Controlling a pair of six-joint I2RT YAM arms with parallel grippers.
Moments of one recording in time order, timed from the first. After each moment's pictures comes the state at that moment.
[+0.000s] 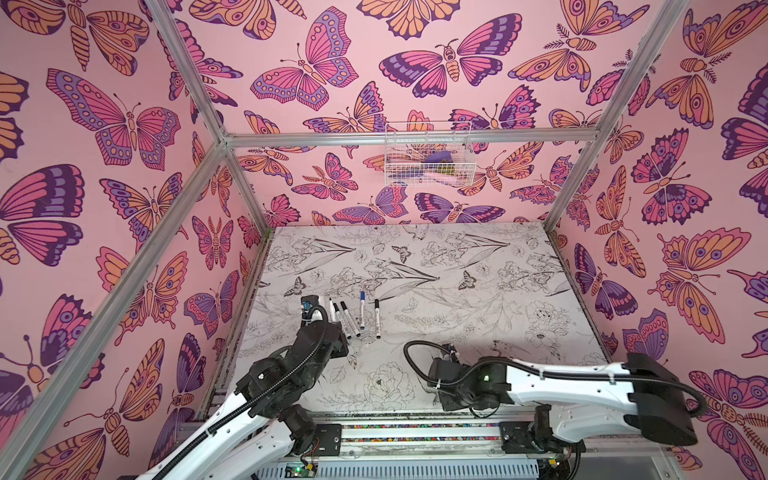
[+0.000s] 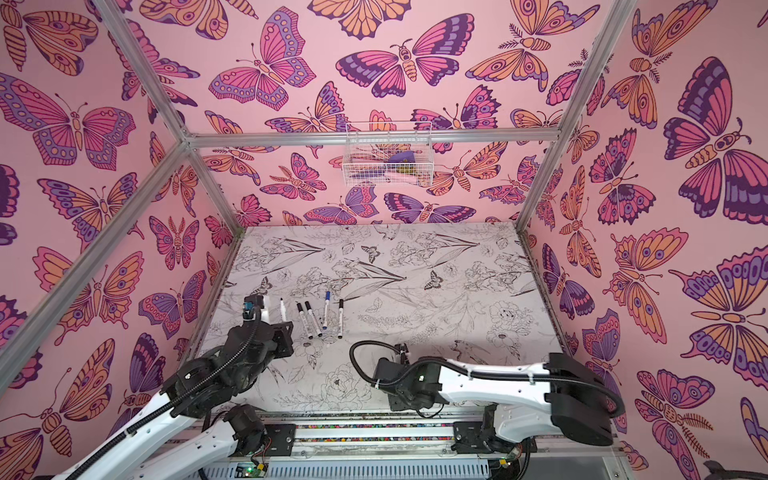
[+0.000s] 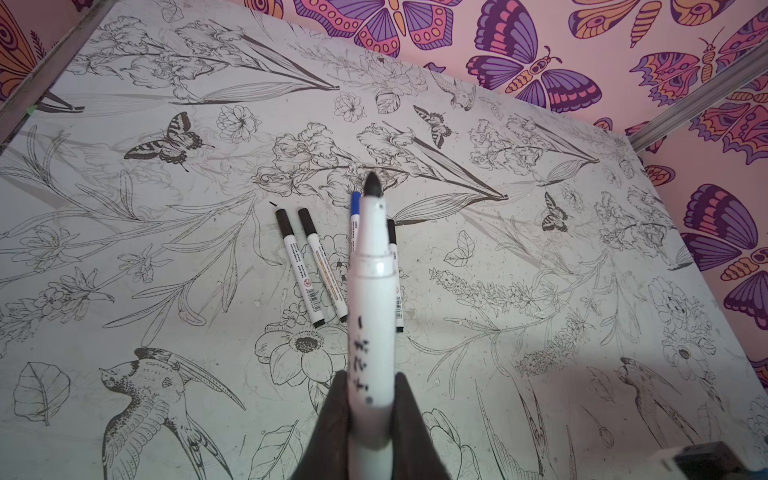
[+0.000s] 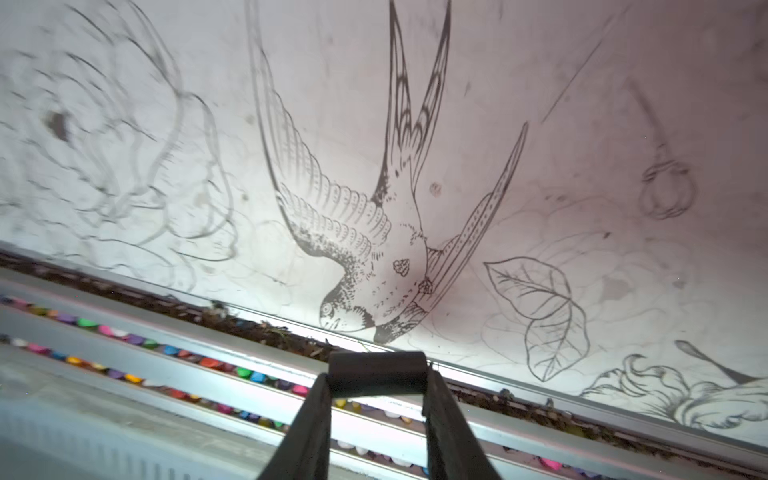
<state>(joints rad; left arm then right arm) -0.77 0.63 0.75 -0.79 -0.45 -0.71 1.29 1.25 0.77 -0.80 0.15 1.09</state>
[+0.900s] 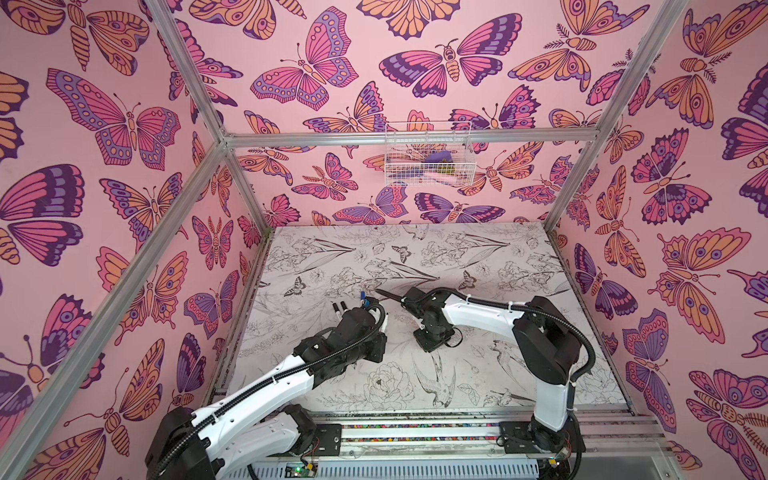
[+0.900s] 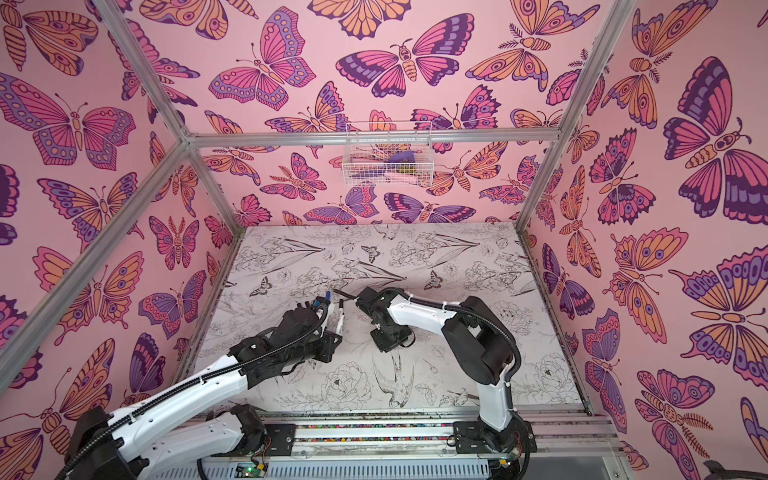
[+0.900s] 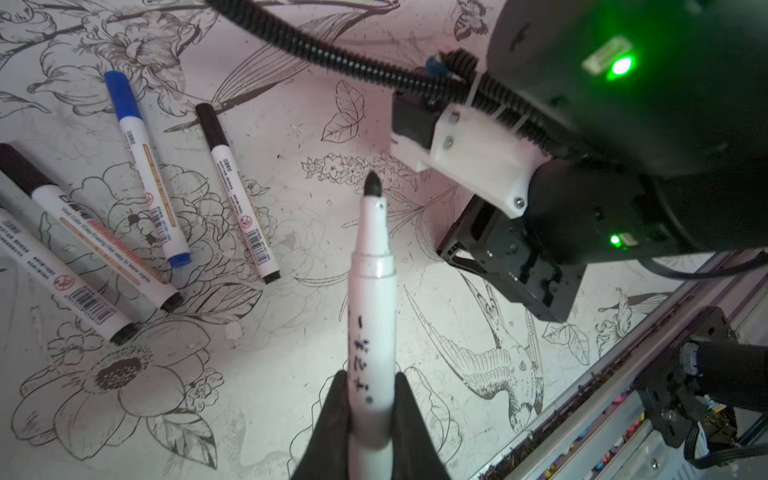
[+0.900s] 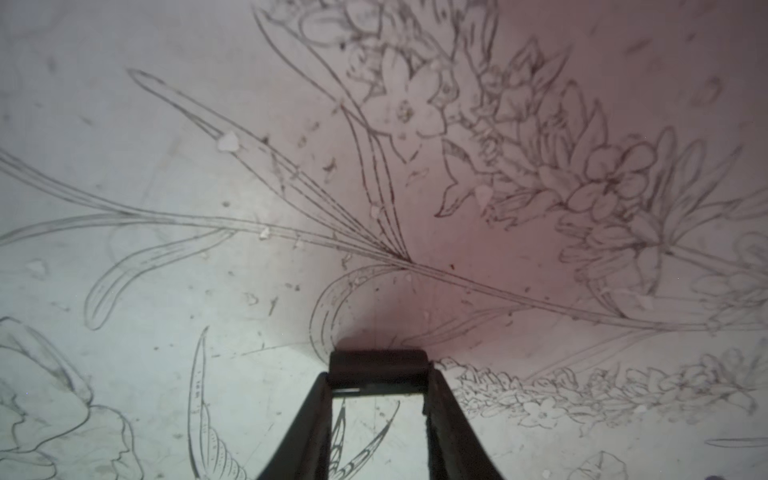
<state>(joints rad) -0.77 1.01 0.67 -0.44 -0.02 -0.50 0.85 1.93 1.33 -0.92 0.04 0.28</state>
